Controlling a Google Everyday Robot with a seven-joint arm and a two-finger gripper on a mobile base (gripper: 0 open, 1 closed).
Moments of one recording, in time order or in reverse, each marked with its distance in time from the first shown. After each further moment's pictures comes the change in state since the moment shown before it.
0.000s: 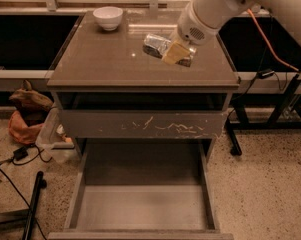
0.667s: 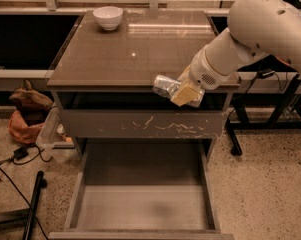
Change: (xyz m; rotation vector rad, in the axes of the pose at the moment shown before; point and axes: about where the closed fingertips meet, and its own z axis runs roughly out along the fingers) arm 0.077 0.072 0.028 -0.102 0.012 0.073
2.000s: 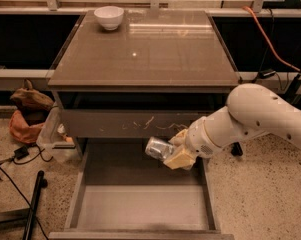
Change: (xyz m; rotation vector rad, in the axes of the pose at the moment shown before) arm 0.075 0.128 0.091 -0.232 -0.128 0.034
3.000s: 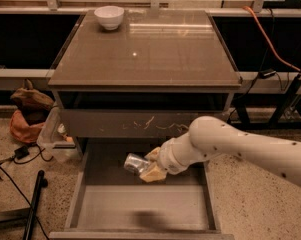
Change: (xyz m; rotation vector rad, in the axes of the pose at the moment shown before) arm 0.010 -0.002 0.119 -0.010 -0.034 -0.028
